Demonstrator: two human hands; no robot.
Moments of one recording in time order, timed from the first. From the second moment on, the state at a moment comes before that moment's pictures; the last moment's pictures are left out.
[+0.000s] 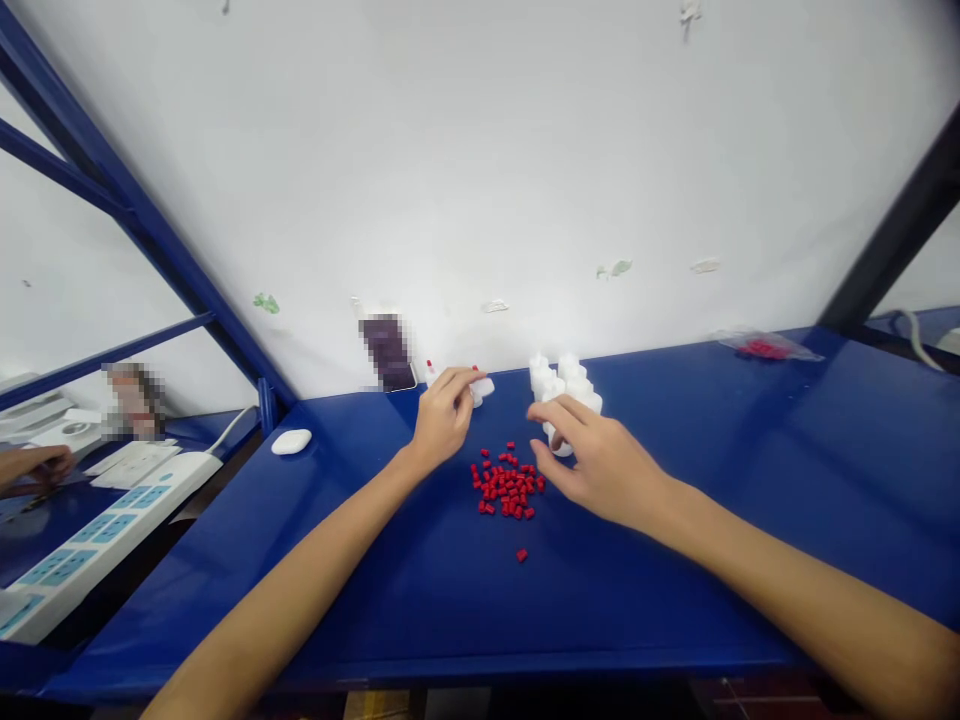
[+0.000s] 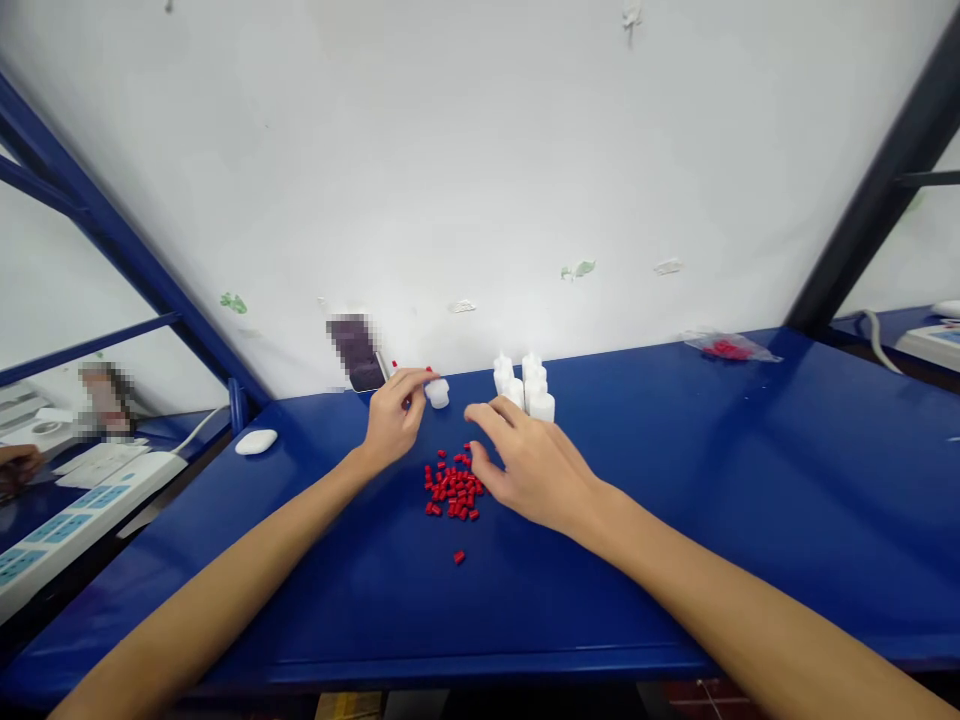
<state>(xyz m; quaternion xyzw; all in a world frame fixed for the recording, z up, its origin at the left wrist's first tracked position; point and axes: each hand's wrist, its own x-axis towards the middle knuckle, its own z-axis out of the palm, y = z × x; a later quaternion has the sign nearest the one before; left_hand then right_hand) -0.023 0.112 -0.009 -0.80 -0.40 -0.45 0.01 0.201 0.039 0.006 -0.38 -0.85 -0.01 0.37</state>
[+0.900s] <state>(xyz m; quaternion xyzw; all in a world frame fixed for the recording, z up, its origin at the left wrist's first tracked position) -0.018 0.063 -0.022 -0.92 -0.25 -0.26 0.15 0.182 0.027 -0.003 -0.26 -0.84 0.27 0.40</state>
